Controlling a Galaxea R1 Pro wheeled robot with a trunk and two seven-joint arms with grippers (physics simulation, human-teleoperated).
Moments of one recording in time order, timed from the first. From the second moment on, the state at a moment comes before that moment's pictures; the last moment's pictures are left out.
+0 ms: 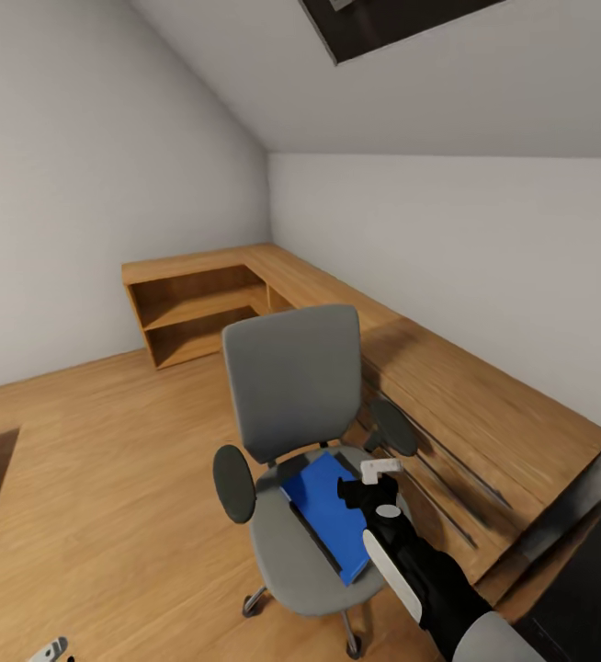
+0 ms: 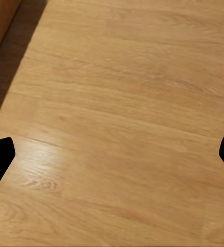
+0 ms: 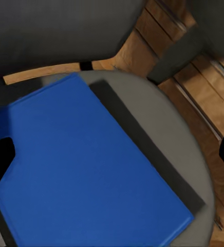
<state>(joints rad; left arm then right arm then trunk) -0.01 0.02 0.46 -0.94 0.27 0.04 0.22 -0.52 0.00 0.50 -0.98 -0.35 0.34 -0.42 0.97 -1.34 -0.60</state>
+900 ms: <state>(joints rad) -0.01 0.02 0.42 -0.98 0.27 0.06 0.22 -0.52 0.00 0.50 -0.98 -0.35 0.29 -0.42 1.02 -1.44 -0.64</state>
